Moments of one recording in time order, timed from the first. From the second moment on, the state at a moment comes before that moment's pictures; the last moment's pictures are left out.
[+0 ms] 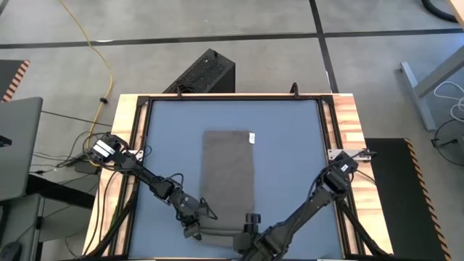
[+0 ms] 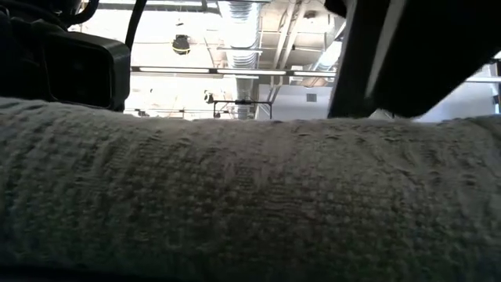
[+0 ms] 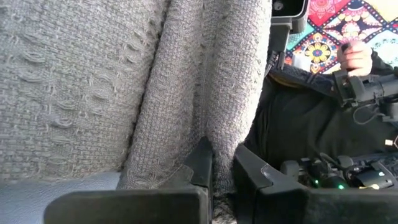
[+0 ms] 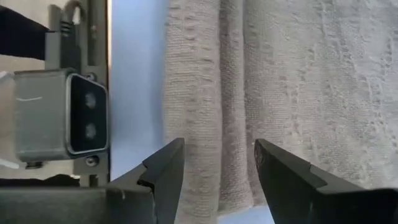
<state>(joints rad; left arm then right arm) -0.55 1.81 0.65 0.50 0.44 -1.22 0.72 2.28 1.96 -0.91 0.36 0.70</state>
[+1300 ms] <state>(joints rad) -0.56 1.81 0.65 0.55 0.46 -1.20 0.70 2.36 1.96 -0.85 0.04 0.69</state>
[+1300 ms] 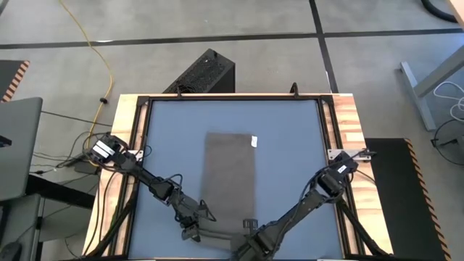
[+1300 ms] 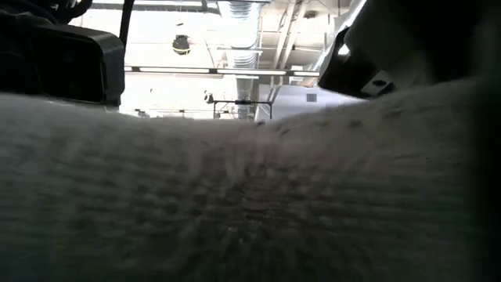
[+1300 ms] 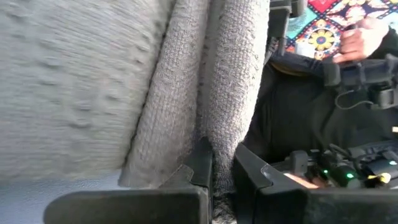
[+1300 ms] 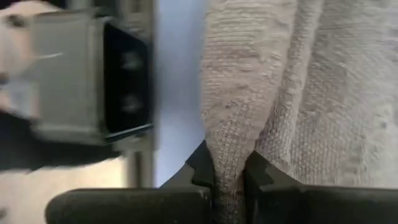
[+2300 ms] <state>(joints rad) -0.59 1.58 0.65 0.27 0.36 -0.87 0.58 2.32 1.78 -0.68 -0.21 0.84</state>
